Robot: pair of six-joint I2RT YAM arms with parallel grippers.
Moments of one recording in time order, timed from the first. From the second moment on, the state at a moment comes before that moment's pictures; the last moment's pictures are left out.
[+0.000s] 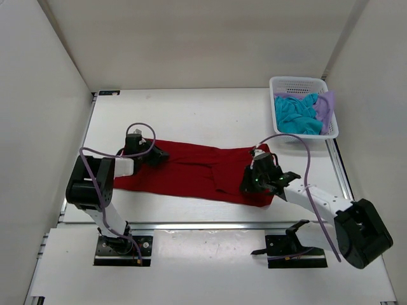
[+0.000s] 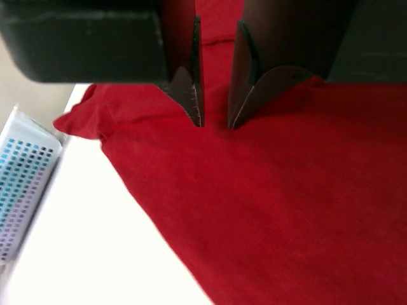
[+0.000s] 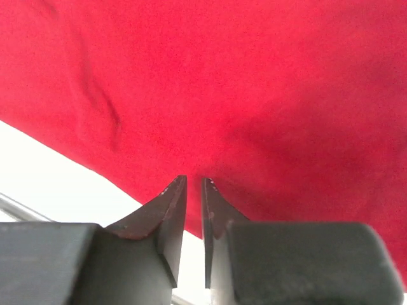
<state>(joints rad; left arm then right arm) -0.12 1.70 0.66 0.33 0.32 -0.93 0.55 1.19 0.51 -0.22 -0.12 0.50</state>
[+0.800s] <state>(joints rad) -0.35 1.30 0.68 0.12 0.33 -0.74 0.29 2.59 2.21 -0.37 -0.32 0.44</state>
